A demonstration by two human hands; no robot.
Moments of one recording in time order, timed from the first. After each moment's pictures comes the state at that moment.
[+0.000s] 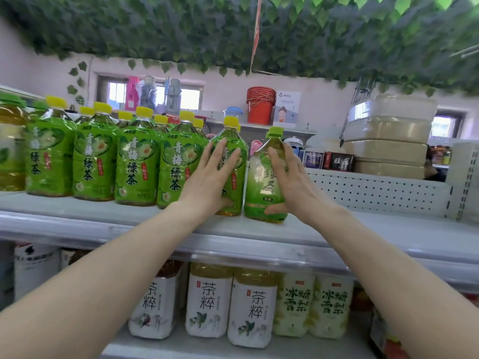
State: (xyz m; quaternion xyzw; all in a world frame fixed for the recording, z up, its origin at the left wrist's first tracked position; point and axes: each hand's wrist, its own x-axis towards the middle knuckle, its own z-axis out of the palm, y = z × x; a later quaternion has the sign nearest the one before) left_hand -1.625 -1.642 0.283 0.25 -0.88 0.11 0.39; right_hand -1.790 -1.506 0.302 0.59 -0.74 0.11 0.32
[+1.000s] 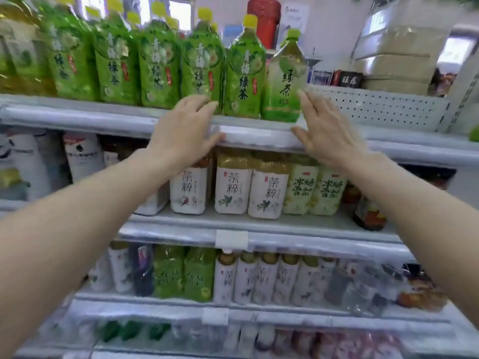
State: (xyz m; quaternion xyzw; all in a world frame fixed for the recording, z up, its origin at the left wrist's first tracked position) left_hand -1.496 -1.592 0.213 0.21 -0.88 0.12 0.41; right_hand -1.715 -1.421 0.235 0.55 -0.72 0.11 0.40
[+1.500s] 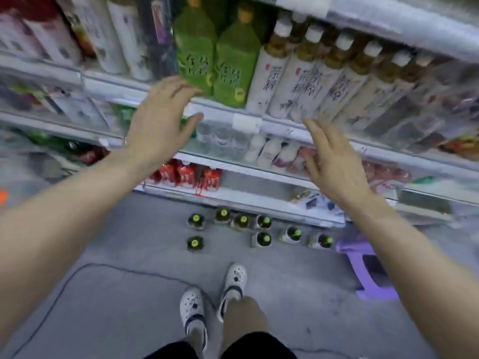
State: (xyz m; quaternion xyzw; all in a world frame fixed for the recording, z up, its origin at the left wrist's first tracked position) left_hand -1.354 -1.542 -0.168 0.28 -0.91 -0.09 0.29; right_hand -1.606 -1.318 -0.159 0.62 -0.76 0.13 0.13
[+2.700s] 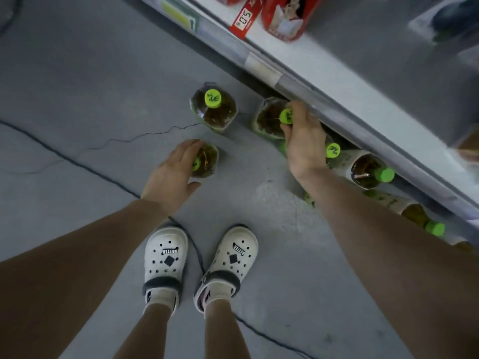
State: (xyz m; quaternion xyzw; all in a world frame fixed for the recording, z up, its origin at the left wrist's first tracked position) left_hand -1.308 -1.404 -0.896 0.51 -0.78 -0.35 -0.02; right_hand -1.580 -1.412 -0.890 0.61 -0.77 0.10 -0.14
